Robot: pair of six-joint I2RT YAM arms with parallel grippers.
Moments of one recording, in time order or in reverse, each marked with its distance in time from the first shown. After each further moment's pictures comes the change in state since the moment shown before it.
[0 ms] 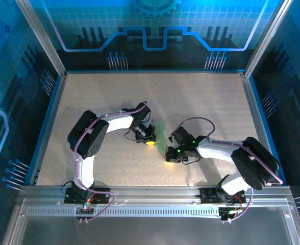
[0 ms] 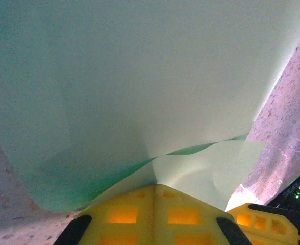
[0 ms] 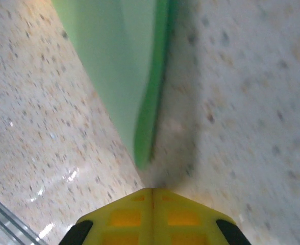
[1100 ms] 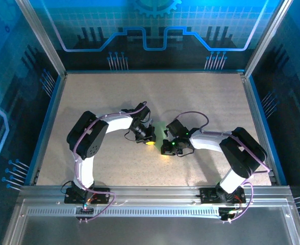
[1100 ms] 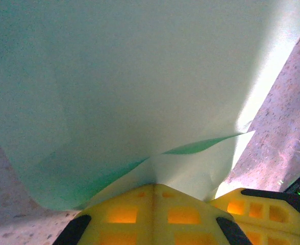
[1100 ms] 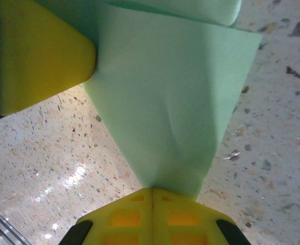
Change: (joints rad) left arm -0.003 -0.027 -0.031 0.039 -0.006 -0.002; right arm -0.037 0.185 0.155 0.028 -0.021 -0.021
